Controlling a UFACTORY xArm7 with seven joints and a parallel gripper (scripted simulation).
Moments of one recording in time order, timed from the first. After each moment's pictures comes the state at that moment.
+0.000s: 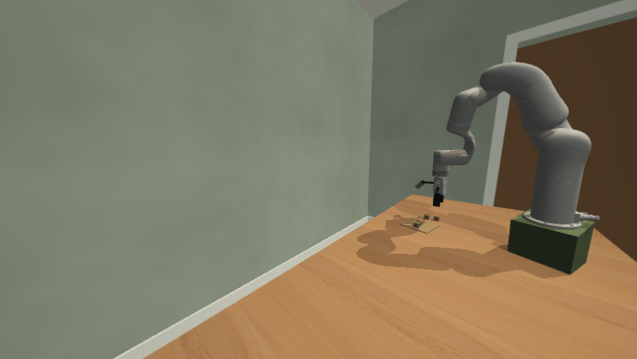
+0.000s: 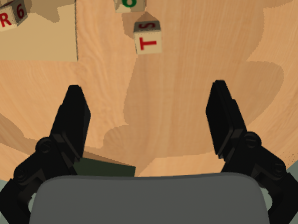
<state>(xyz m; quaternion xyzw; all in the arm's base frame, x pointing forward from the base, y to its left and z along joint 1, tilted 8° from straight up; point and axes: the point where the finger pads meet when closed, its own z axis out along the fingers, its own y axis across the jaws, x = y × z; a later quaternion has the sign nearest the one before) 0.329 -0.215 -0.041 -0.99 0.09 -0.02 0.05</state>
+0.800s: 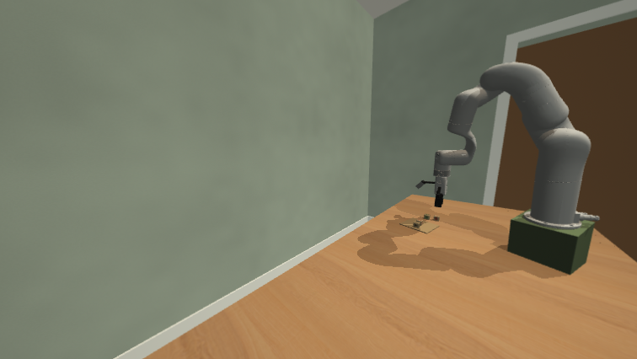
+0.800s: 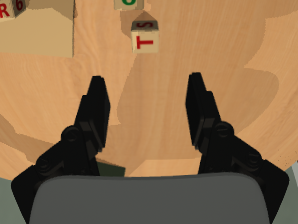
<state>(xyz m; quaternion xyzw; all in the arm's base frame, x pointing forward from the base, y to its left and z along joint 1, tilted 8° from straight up) 0.326 -0.218 -0.042 -1.00 0.06 -0.03 0.06</state>
